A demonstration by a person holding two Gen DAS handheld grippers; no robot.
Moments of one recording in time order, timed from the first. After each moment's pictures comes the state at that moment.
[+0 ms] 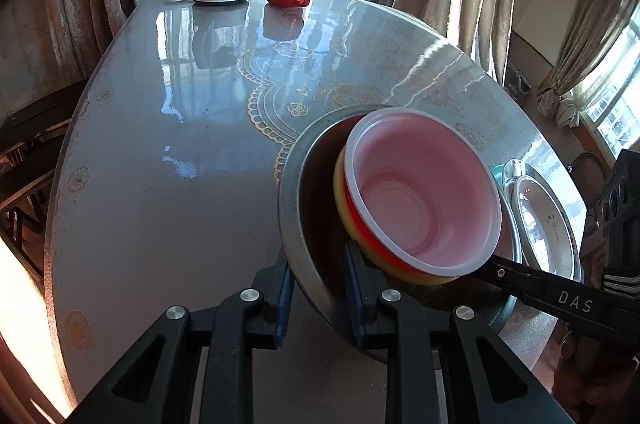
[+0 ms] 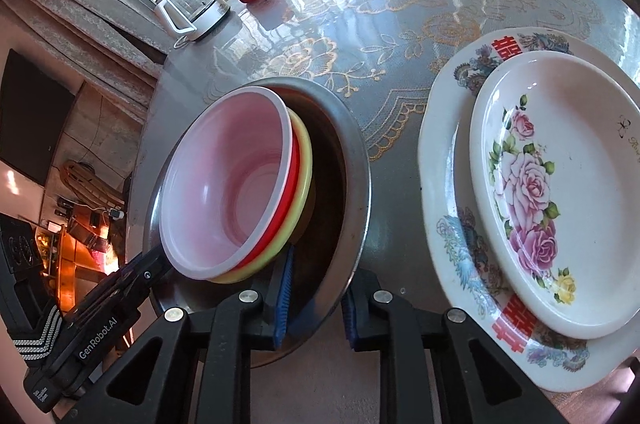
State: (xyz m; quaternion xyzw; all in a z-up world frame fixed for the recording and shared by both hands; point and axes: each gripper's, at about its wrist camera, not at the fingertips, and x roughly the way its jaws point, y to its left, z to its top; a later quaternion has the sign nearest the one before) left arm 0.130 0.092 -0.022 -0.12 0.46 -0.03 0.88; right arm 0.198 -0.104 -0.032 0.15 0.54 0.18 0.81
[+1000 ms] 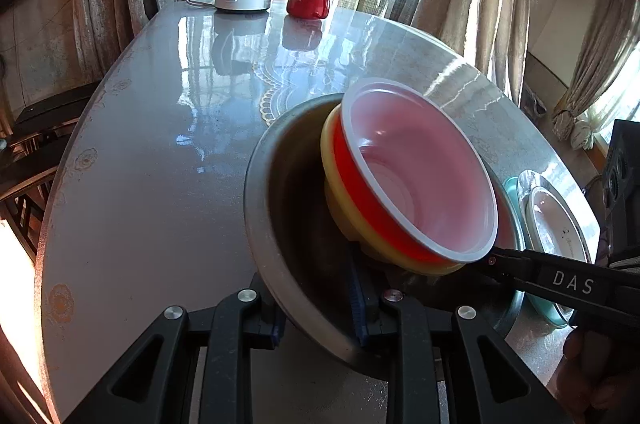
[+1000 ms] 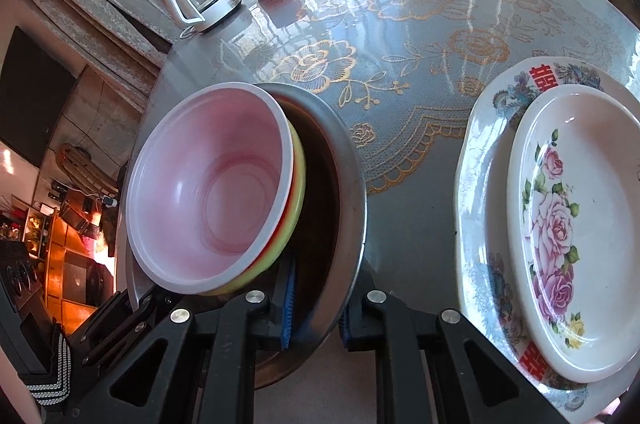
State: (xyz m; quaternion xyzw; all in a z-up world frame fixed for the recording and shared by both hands) left arm 0.121 0.084 -0.038 -0.14 0.42 0.01 0.90; right arm 0.211 -0.094 -0.038 0.14 0.54 0.20 0.81
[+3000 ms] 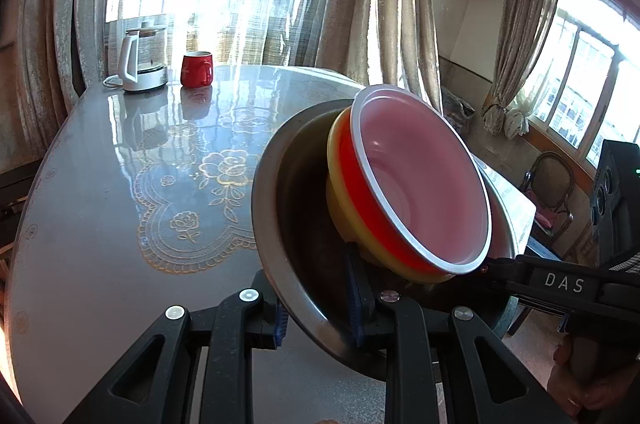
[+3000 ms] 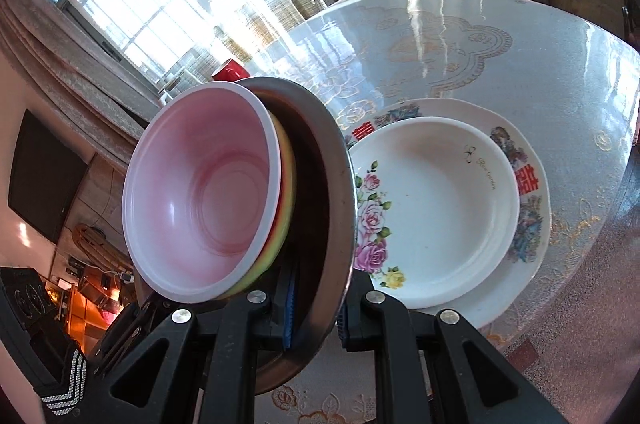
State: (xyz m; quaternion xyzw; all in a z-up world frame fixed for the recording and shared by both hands) left arm 0.097 -0.033 0.026 -0.08 0.33 -0.11 0.93; right arm 0.141 -0.227 0.018 0.23 0.43 0.13 0.86
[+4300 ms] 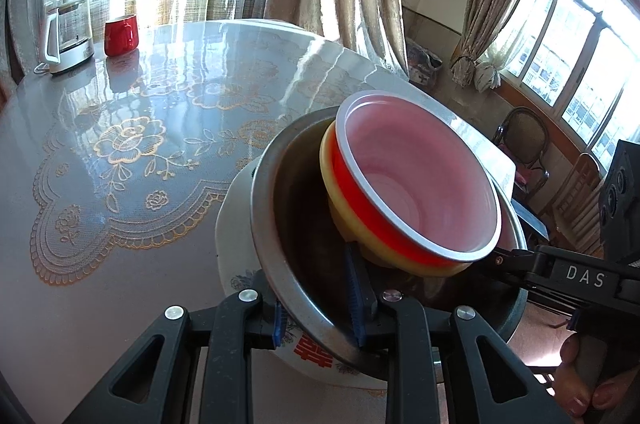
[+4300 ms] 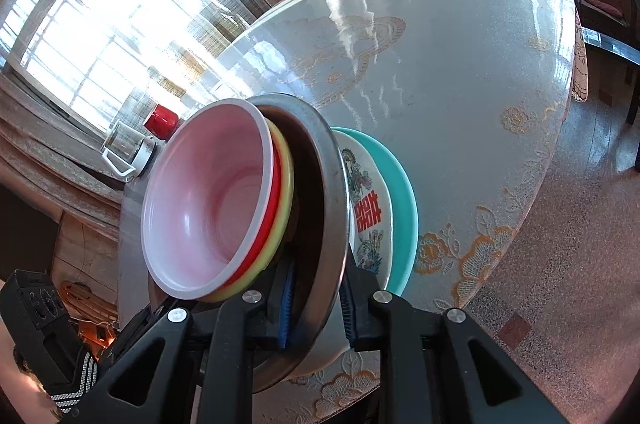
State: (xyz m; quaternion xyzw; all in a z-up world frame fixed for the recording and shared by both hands) left arm 0.153 -0.108 -0.008 -0.07 0.40 -0.18 0.90; right arm 0.111 -0.301 0.006 0.29 0.44 0.04 0.85
